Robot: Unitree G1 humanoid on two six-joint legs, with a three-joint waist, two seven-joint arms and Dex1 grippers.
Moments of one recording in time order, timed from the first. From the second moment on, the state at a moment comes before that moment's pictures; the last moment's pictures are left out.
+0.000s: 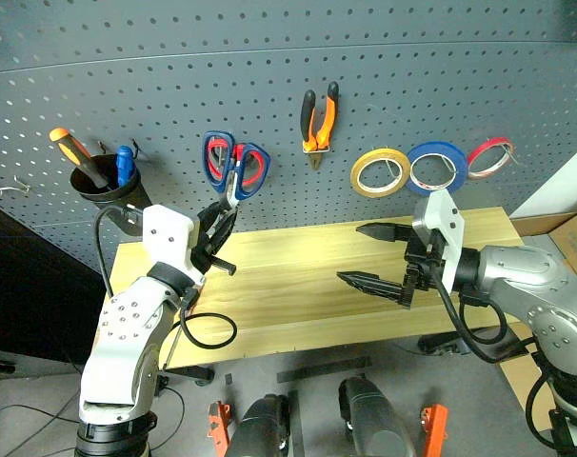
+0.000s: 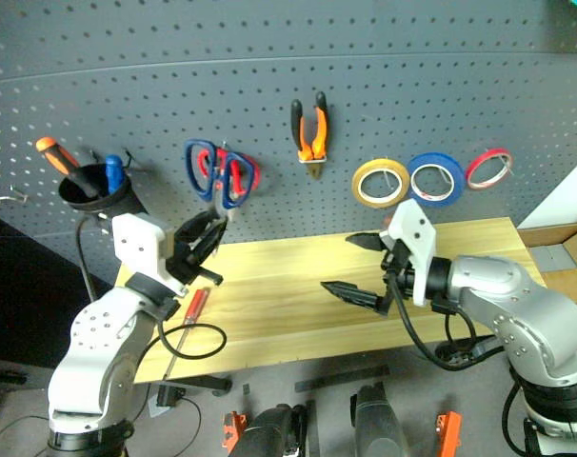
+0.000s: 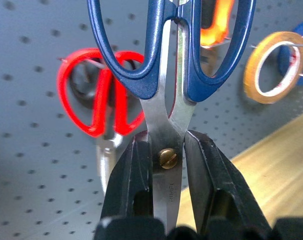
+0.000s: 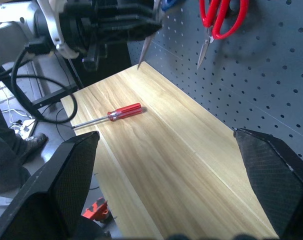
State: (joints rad) left arm -0.11 0.39 0.15 -0.53 -0.26 0.41 -0.35; right arm -0.42 -0.68 -0.02 -0.65 0.73 0.95 0.68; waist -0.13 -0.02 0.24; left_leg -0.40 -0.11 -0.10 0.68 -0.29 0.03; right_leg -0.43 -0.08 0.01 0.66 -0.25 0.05
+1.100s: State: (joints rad) left arm -0.18 0.42 0.09 -0.35 -0.23 0.50 -0.34; right arm -0.50 -0.63 -0.01 -0.63 0.73 0.91 0.61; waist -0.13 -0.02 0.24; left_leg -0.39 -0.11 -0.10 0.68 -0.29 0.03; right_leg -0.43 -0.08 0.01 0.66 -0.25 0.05
